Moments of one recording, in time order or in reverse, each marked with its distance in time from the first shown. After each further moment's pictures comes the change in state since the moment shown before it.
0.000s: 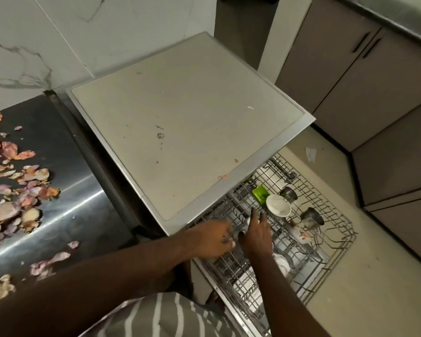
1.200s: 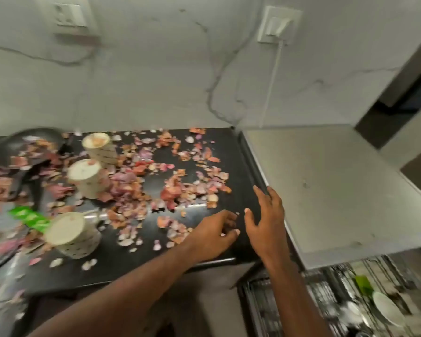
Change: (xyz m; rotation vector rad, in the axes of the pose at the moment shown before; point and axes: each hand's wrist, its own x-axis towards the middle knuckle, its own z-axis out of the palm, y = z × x) left_hand -0.301 -0.176 -0.029 -0.443 0.916 -0.185; right_hand -0.192 -0.345 0.001 0.312 0.215 -0.902
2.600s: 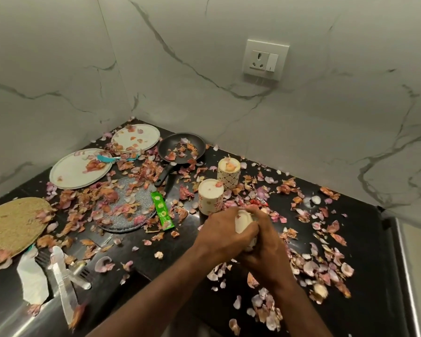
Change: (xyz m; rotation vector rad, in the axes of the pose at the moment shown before) left_hand -0.047 -0.045 -0.192 0.078 0.627 -0.465; right_hand 0.067 -0.173 0.151 0.418 -0.671 -0.545
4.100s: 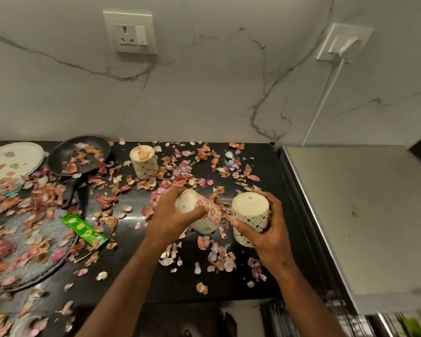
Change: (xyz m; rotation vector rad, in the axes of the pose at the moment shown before) left_hand 0.018 -0.022 0.034 -0.327 -0.208 0.086; right_hand -0.118 -0.008 -0.058 0.266 0.610 0.376
